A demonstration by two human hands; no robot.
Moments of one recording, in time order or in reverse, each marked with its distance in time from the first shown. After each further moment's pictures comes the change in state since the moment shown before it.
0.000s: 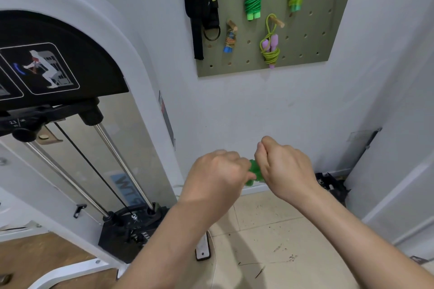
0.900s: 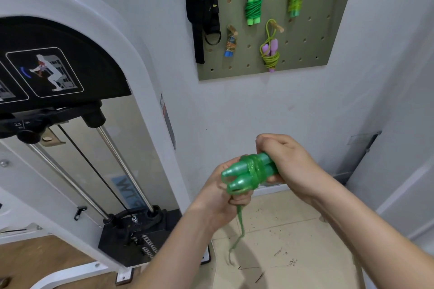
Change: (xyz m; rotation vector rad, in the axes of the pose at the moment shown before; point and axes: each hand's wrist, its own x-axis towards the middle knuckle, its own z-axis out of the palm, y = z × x) left_hand 0.000 0.020 0.011 -1.916 -0.184 -0.837; right_hand 0.002 -0.022 -0.043 1.123 -0.282 0.266
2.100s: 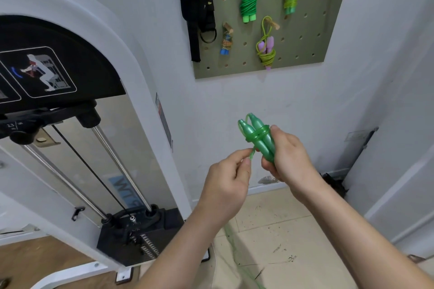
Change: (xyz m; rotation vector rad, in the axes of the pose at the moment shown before) left_hand 0.003 -0.012 0.003 0.919 0.260 0.413; right_hand 0.010 0.019 -0.007 -0.119 0.274 0.021
